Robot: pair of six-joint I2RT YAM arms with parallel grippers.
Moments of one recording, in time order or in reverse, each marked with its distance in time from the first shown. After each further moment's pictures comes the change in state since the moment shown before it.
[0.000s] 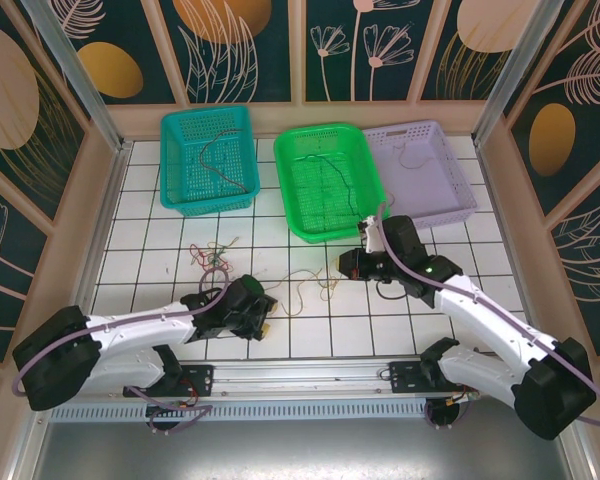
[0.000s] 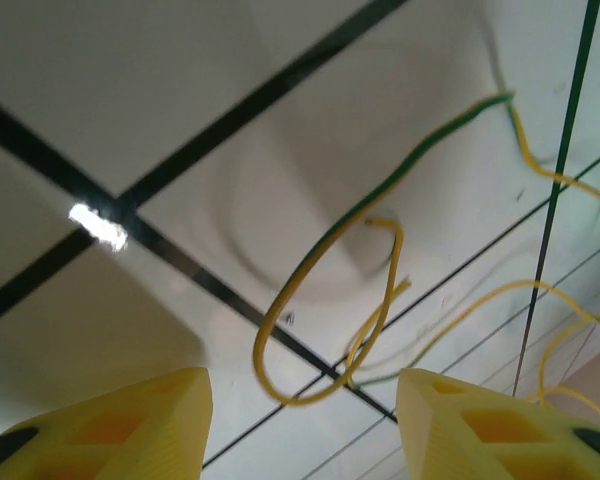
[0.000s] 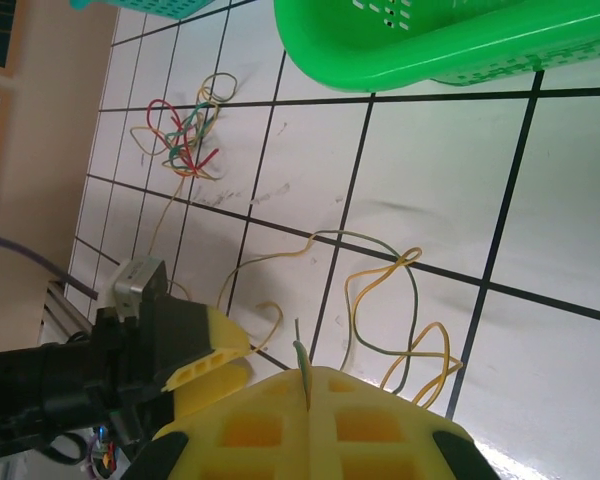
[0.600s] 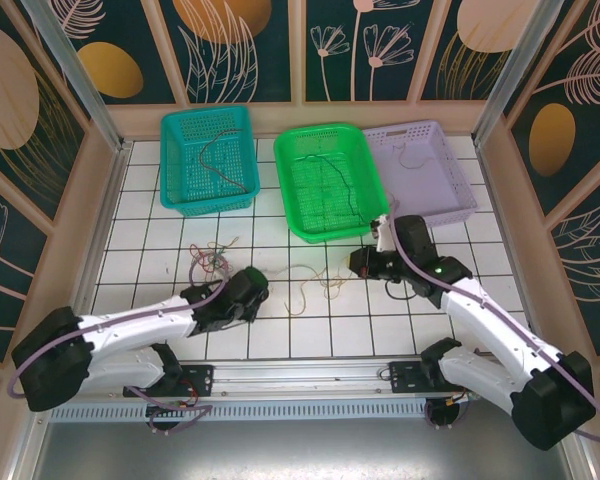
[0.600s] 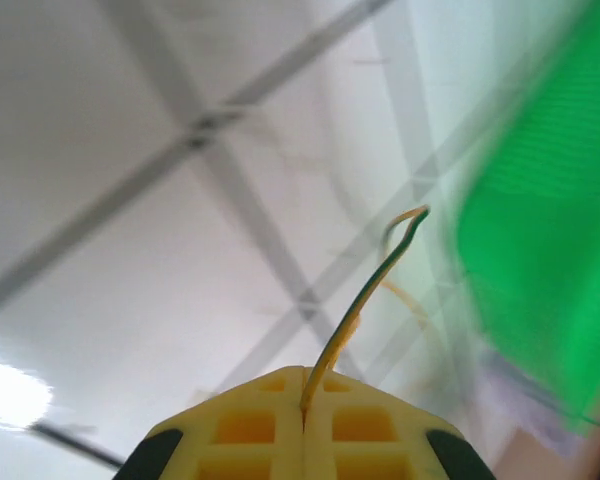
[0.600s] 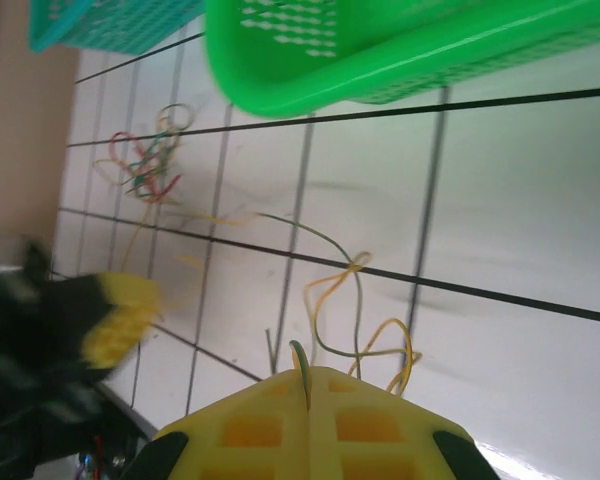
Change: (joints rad) left arm 0.005 -0.045 0.200 -0.154 -0.379 0.138; right arm -0.108 -0.036 -0.001 -0.095 0.009 -0.021
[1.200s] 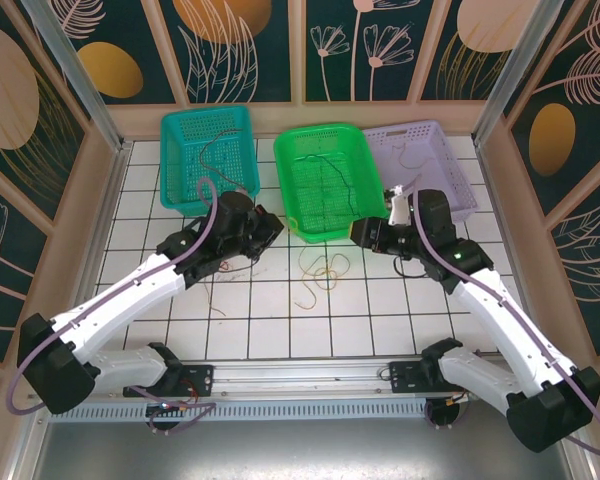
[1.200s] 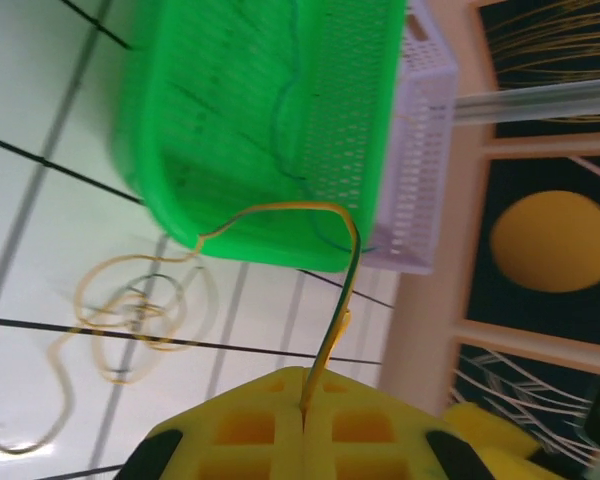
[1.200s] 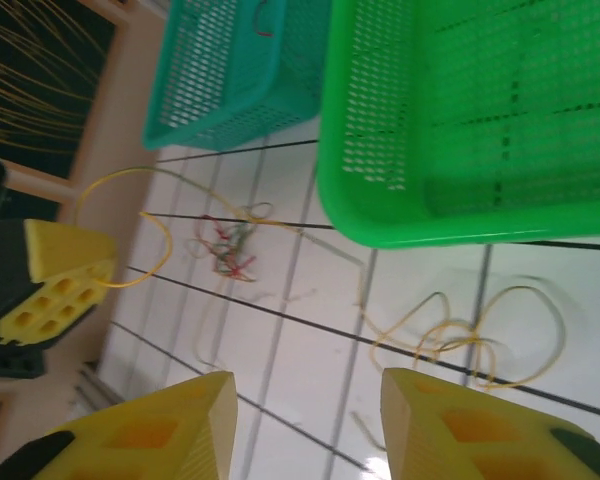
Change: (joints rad) left arm 0.225 0.072 0.418 -0.031 0.400 0.539; right arm -0.042 -0.005 0.237 -0.058 -0.026 0.010
